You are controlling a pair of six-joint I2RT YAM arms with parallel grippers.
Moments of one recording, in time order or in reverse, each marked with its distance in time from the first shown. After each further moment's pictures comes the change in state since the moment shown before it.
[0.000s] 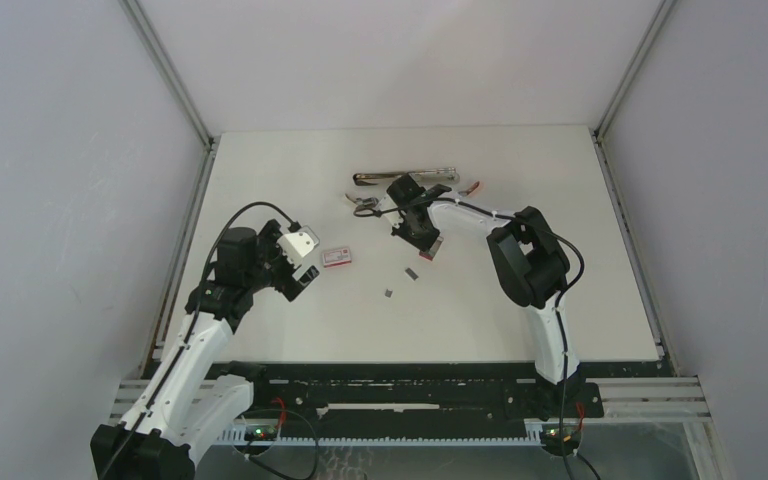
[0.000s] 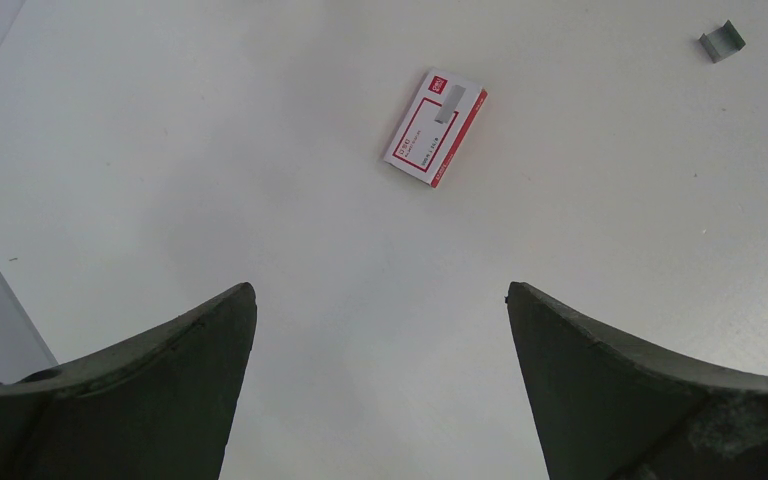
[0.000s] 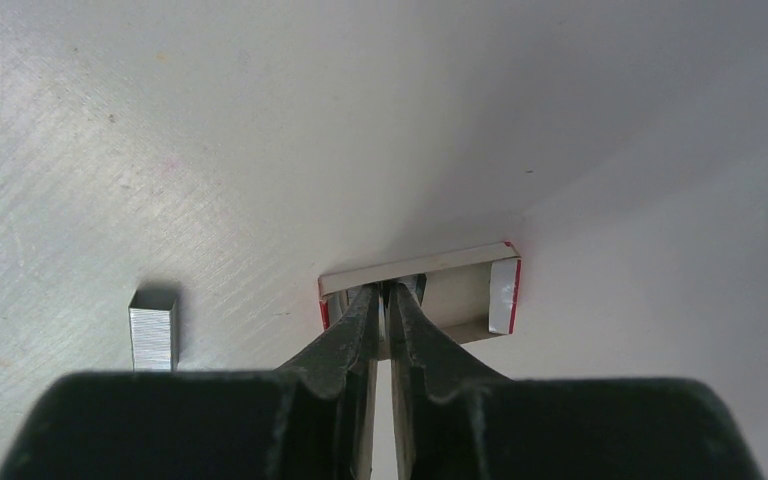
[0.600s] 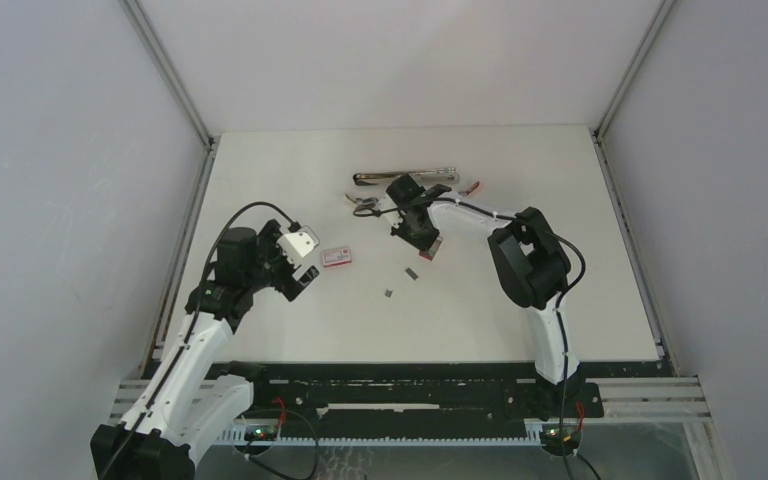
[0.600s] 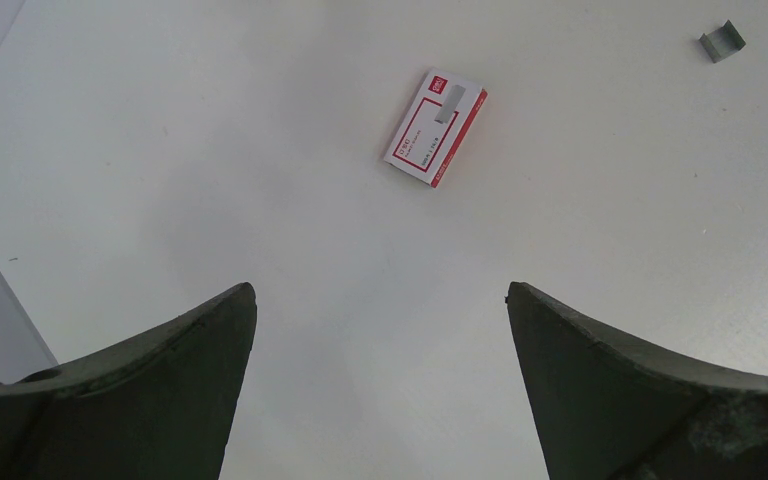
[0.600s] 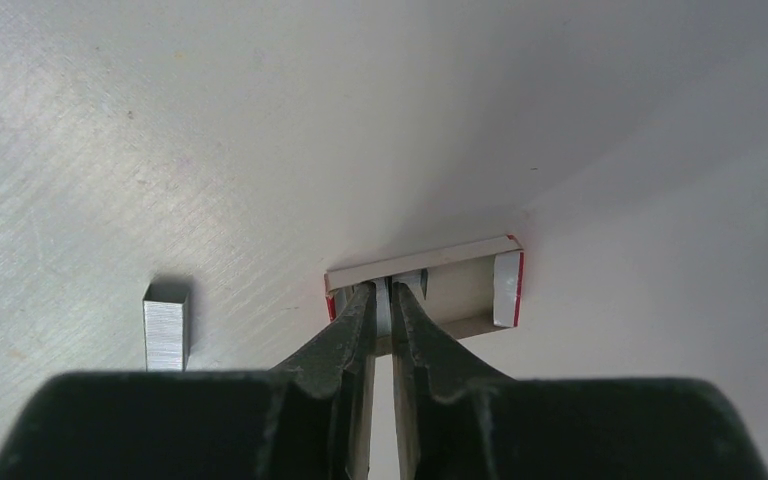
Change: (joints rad) left arm 0.000 0.000 0.000 0.000 0.000 0.000; right arm 0.003 -0.007 0.000 -0.003 -0.002 0.008
